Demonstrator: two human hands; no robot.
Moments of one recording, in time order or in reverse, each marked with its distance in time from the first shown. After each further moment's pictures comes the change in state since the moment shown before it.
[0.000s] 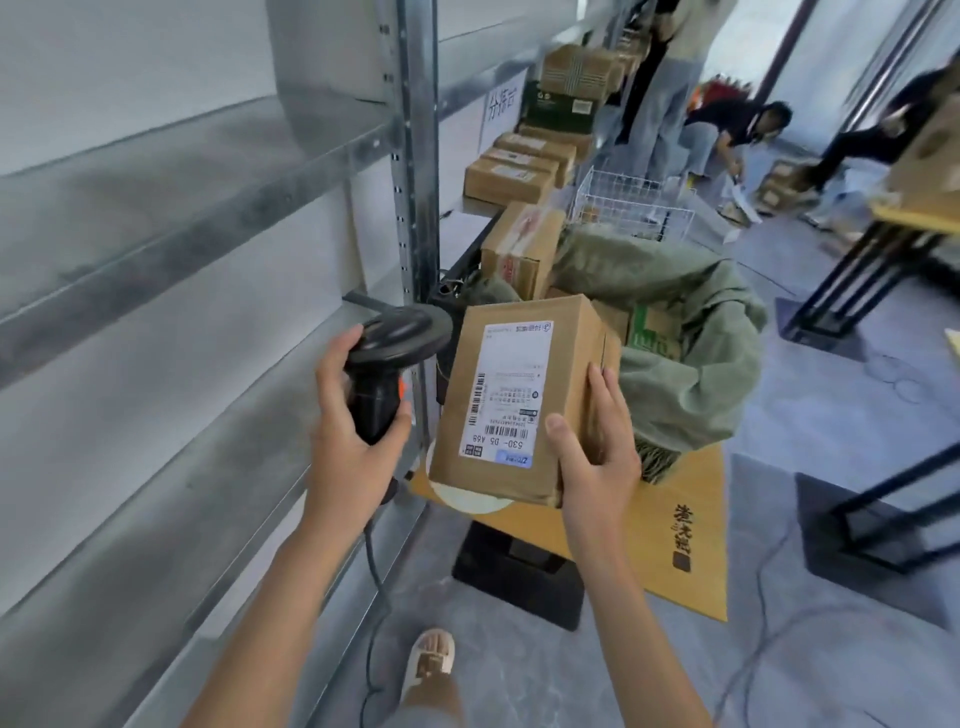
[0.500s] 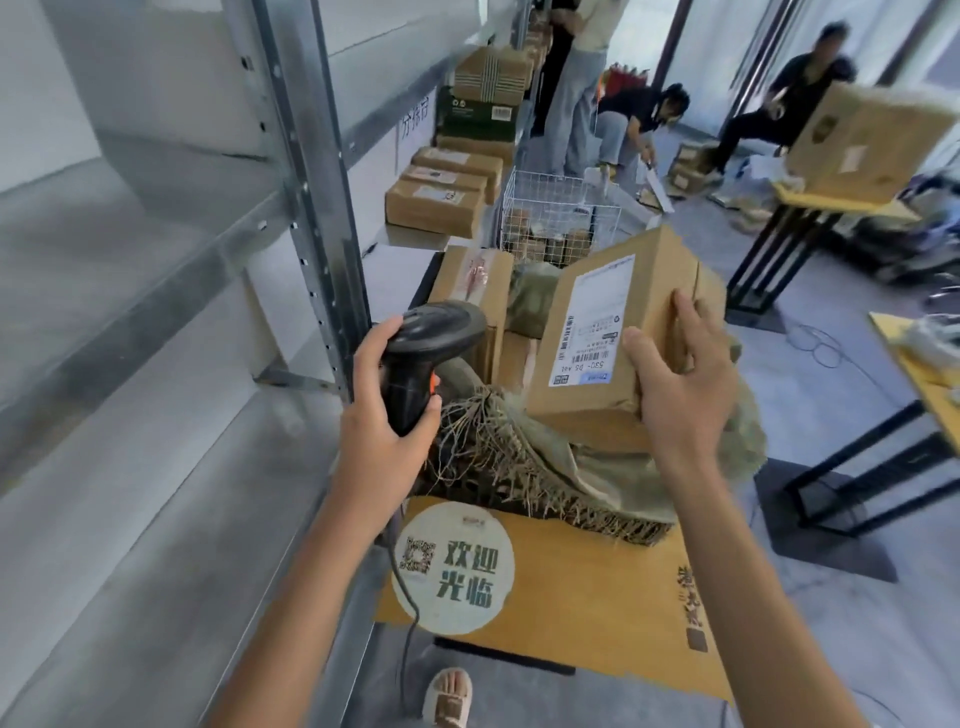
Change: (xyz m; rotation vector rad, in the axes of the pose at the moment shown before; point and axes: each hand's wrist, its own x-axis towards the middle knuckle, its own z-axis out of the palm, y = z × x) left_hand 0.171 -0.056 0.098 -0.077 -0.237 0.050; right_hand 0.220 0.004 -0.004 -0.447 0.335 0.011
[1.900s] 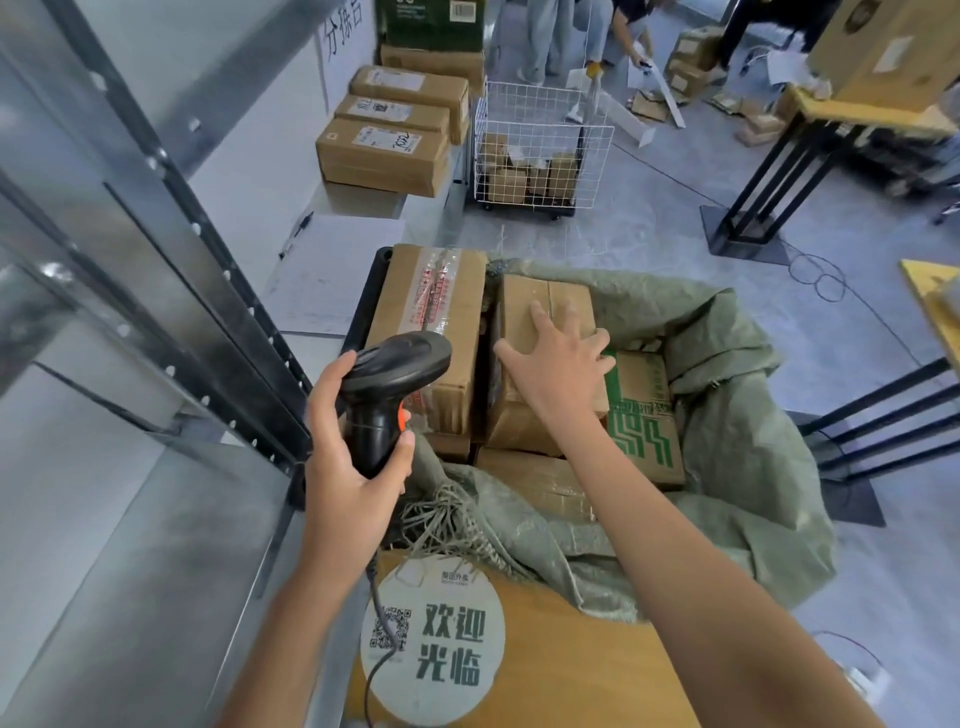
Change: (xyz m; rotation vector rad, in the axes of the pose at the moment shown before) left_hand 0.097 -0.077 0.063 -0.060 -0.110 -0.312; right_hand 0.131 0.091 0.190 -0.862 -0.441 0.098
